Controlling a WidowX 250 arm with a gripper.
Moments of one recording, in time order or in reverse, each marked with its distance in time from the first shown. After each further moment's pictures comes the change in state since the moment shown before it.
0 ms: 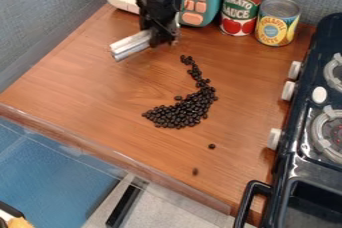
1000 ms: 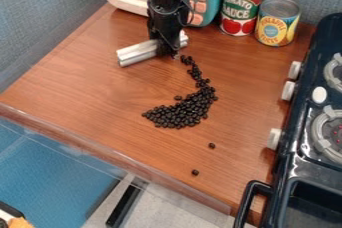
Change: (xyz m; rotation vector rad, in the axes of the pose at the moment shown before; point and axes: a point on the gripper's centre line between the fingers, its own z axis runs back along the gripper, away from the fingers) arm 0.001 -0.023 -0.012 -0.065 -0.070 -0.148
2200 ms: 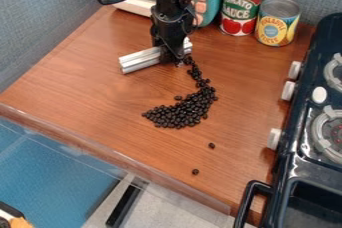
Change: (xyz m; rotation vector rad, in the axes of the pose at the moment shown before) arm 0.001 -0.022 0.004 -0.001 -0.020 -0.031
